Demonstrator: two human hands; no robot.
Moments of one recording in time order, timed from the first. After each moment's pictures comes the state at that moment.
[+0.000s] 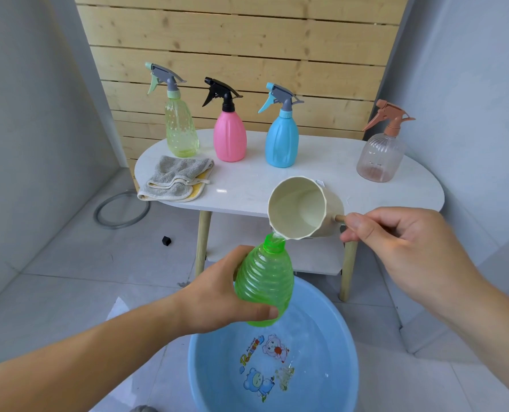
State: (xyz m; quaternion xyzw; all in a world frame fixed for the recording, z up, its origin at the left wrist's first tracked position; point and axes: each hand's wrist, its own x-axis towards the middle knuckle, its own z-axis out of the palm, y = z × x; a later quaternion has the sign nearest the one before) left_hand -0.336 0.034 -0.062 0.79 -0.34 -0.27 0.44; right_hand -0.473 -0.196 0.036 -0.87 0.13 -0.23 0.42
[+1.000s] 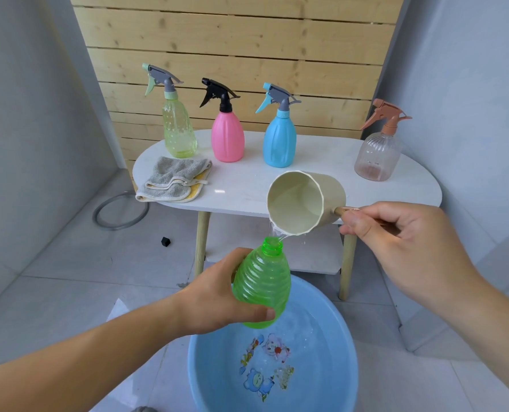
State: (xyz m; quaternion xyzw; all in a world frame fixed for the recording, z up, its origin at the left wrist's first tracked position) left_hand -0.335 0.034 -0.068 0.79 -0.33 -0.27 0.43; right_hand -0.473 -0.192 0.040 -0.85 0.13 -0.26 0.43
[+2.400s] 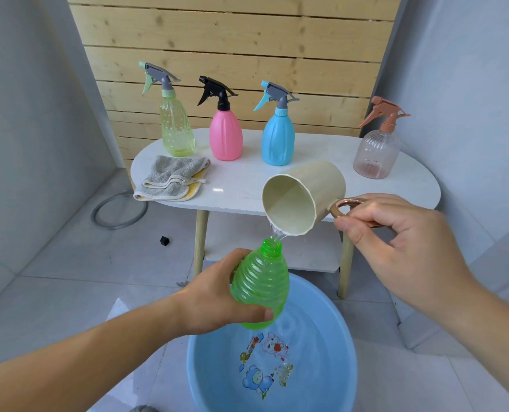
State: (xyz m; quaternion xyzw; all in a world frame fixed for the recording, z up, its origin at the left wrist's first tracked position) left_hand -0.336 0.034 -0.070 0.79 -0.33 -0.27 0.43; right_hand -0.470 -0.200 0.028 -0.90 0.01 -0.34 0.28
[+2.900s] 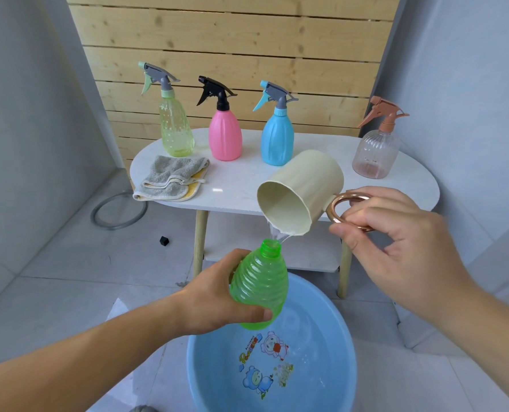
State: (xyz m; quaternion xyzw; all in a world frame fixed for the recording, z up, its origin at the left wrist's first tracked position) left_hand -0.336 0.035 -0.070 0.80 -0.33 -0.27 0.43; right_hand -0.469 -0.201 0.024 -0.90 -0.04 -0.39 0.18
